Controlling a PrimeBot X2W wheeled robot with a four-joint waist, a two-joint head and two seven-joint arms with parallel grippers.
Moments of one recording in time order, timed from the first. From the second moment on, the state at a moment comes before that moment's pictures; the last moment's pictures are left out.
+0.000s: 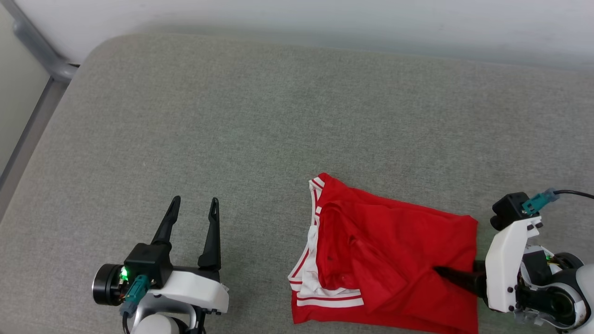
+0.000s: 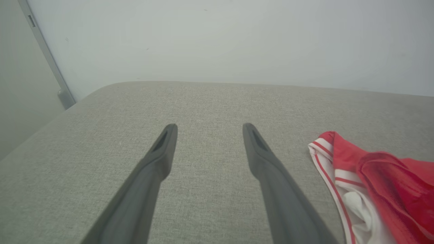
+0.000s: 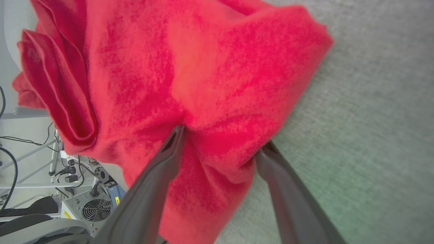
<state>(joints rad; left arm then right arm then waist) -0.08 0.05 -0.06 0.13 -0.10 -0.03 -0.26 -0.25 -0.45 0.26 0.15 0.83 0.13 0.88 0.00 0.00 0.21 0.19</state>
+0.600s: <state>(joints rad) -0.11 0.05 -0.09 0.15 -0.11 -0.03 -0.26 -0.30 -0.45 0.41 0.22 0.85 0.13 0.68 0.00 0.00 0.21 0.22</state>
